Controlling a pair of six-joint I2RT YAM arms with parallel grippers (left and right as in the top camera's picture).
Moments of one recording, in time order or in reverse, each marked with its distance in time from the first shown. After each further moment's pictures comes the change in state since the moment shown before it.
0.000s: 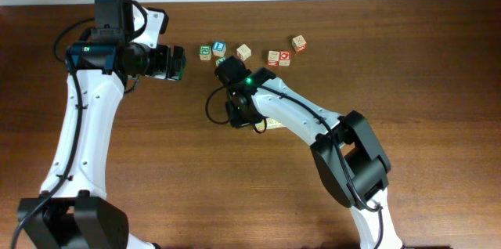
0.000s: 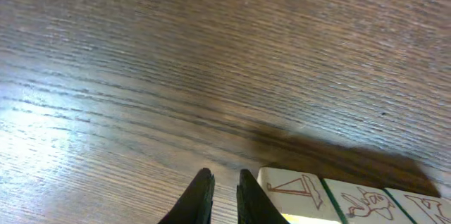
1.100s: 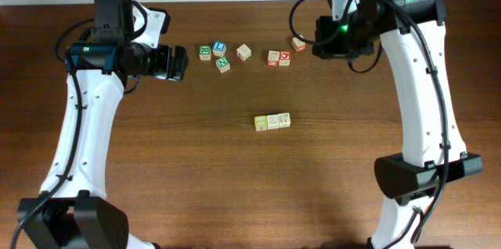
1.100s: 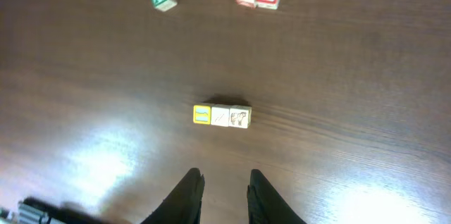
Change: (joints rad) left arm 0.000 0.000 0.000 0.000 0.056 0.000; right arm -0.438 -0.173 0.801 -0.805 -0.251 -0.247
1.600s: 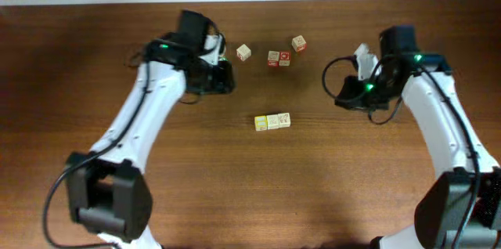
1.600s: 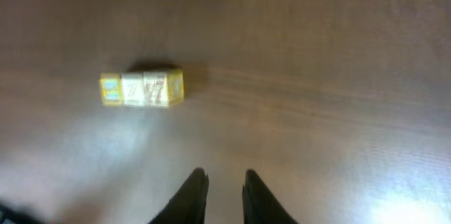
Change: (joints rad) left arm -0.288 0.154 -0.016 -0.036 0.006 -0.424; right arm -0.250 -0.338 -1.139 0.669 -0.161 -0.132
